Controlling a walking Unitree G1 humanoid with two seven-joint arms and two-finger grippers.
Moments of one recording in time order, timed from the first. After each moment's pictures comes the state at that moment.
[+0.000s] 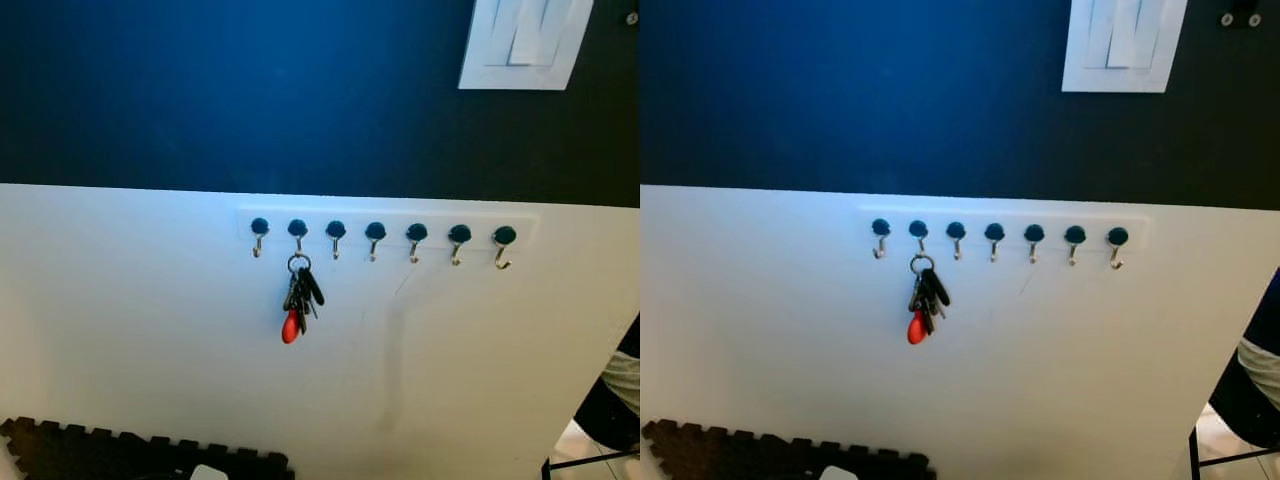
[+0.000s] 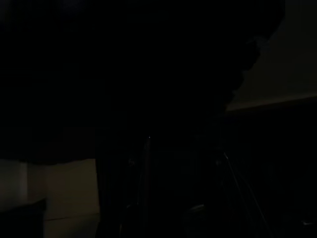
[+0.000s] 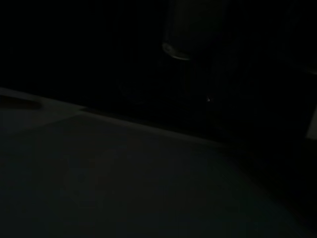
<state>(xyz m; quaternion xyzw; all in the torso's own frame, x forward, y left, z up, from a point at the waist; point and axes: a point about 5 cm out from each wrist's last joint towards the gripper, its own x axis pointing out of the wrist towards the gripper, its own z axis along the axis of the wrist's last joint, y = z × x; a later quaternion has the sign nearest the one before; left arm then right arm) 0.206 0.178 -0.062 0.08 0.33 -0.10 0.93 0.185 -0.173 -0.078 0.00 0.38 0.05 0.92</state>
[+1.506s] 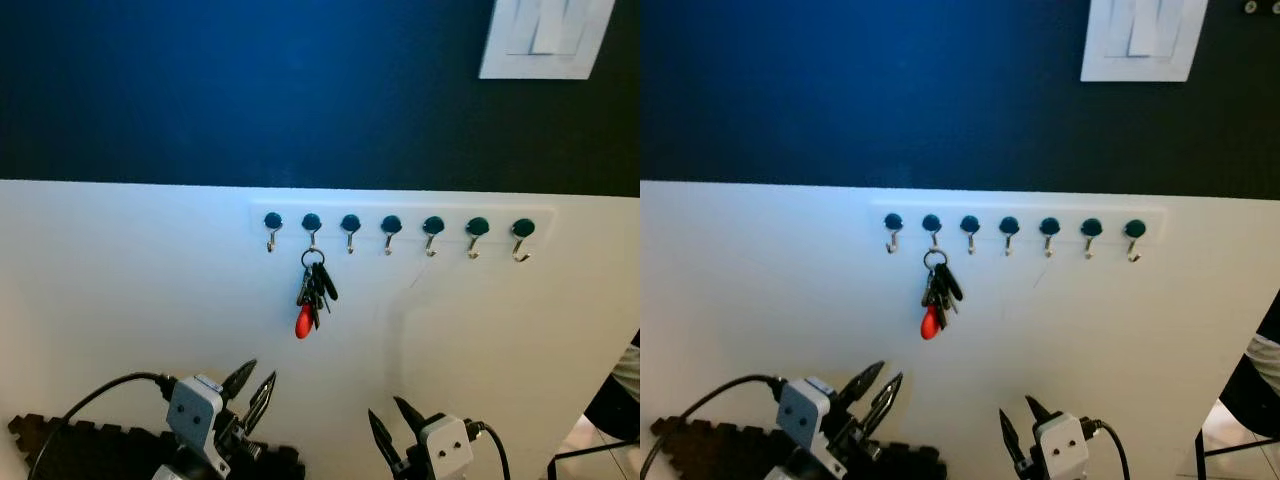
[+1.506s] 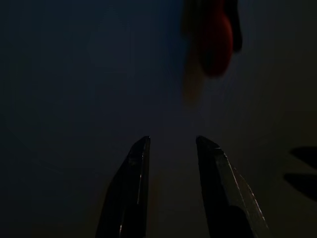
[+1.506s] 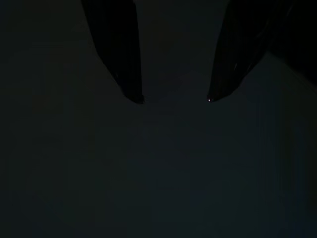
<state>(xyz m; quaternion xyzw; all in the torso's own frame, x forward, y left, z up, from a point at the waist) 0.238 0.135 0.122 0.01 -0.17 -0.24 0.96 0.241 -0.141 0.050 -0.04 -0.10 0.19 0.98</state>
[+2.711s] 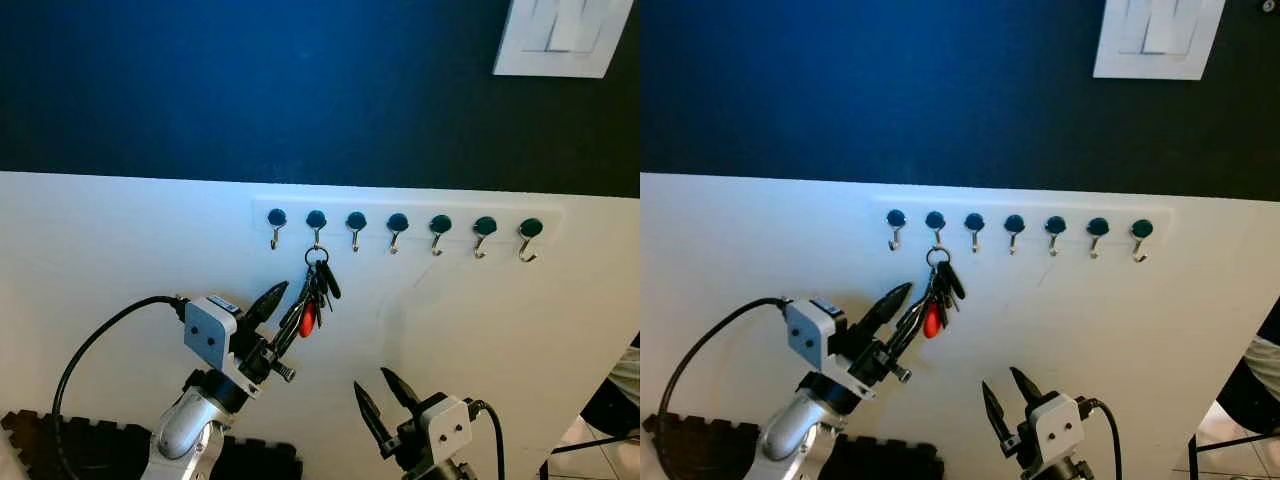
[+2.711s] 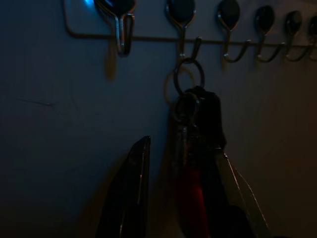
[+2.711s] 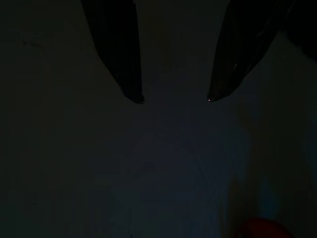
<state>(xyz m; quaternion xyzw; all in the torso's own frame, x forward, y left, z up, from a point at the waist) 0.259 0.108 0.199 -0.03 -0.26 -0.29 0.92 0.243 -0.128 0.084 -0.02 -0.15 0.22 0.96</state>
